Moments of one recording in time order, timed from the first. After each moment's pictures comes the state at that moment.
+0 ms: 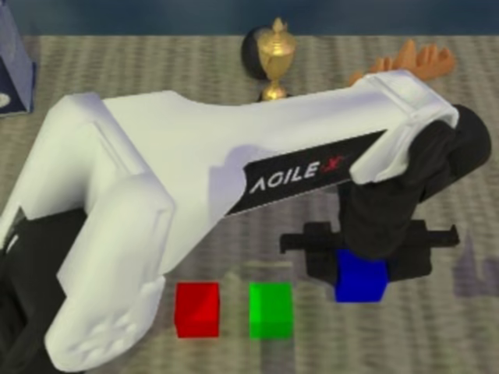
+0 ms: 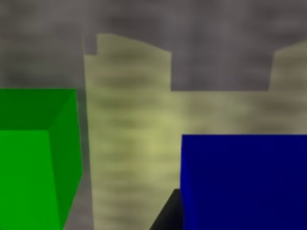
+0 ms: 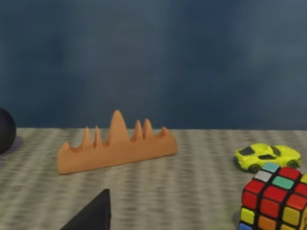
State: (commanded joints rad) left arm -1.02 2.32 1.98 -1.23 0.00 -1.01; right arm 0.01 0.00 0.00 0.00 0.00 0.00
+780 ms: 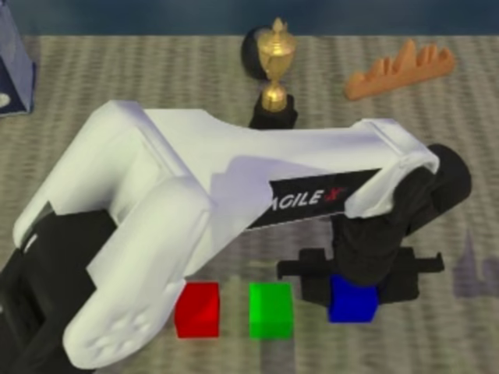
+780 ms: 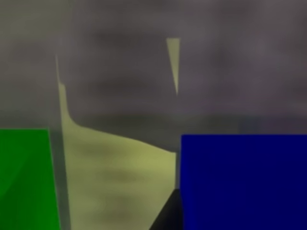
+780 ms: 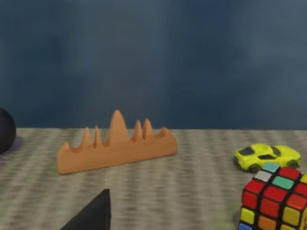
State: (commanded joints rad) left arm -1.02 2.36 1.84 -1.06 0.00 -1.01; right arm 0.01 0.00 0.00 0.00 0.00 0.00
